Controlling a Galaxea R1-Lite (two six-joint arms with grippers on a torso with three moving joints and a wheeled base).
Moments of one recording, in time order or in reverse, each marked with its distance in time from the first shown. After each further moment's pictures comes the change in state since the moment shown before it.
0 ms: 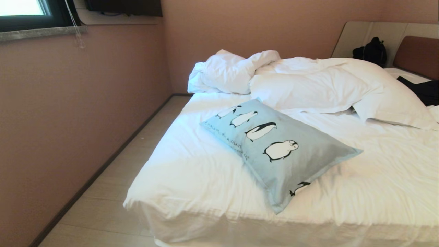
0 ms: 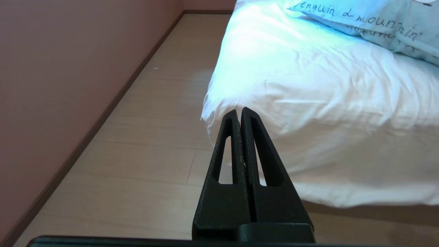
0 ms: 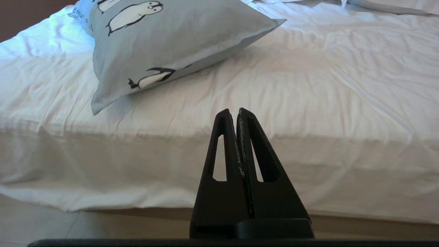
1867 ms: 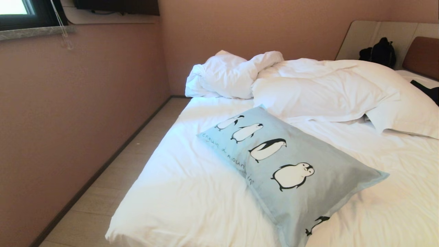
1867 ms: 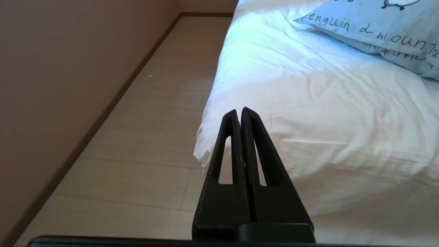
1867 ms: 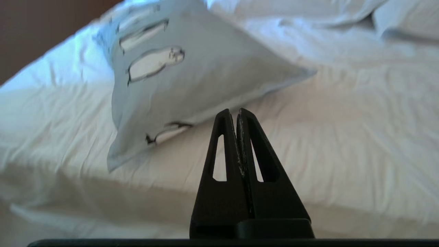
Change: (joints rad) left arm 0.000 0.000 0.000 0.000 -0.001 -0.005; right arm 0.000 0.117 -0.288 0.167 0.085 0.007
